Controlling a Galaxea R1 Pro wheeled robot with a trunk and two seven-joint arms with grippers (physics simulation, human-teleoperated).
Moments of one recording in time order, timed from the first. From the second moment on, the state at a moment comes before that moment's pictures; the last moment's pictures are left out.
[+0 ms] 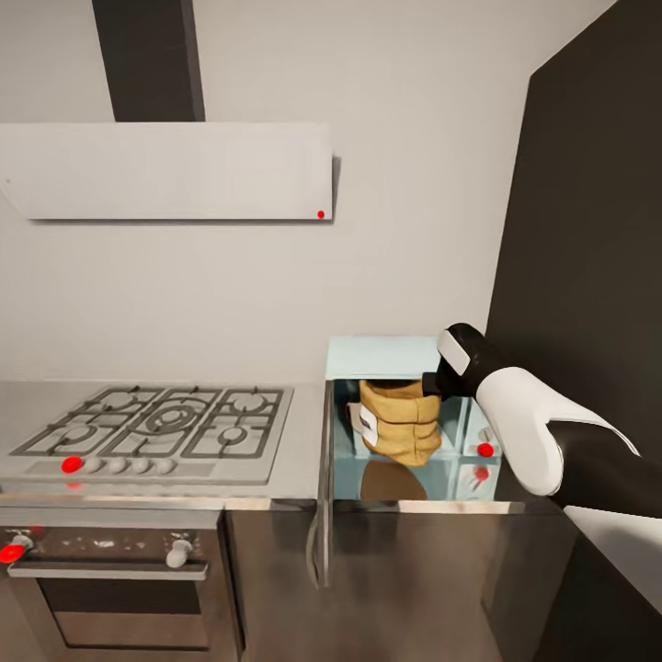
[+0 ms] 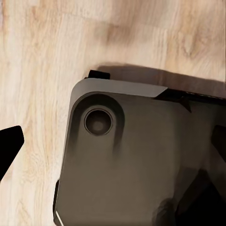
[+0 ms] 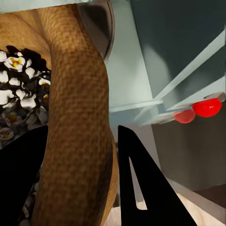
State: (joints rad) left arm -0.01 0.00 0.04 -0.09 0.15 -0.06 0.00; right arm -1.39 0.02 -0.09 -0.24 -0.20 1.04 -0.39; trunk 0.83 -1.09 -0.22
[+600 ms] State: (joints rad) left arm -0.01 0.00 0.04 -0.09 0.15 -0.06 0.00; right arm -1.39 0.02 -0.09 -0.23 -0.20 1.05 -0.39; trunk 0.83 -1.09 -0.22
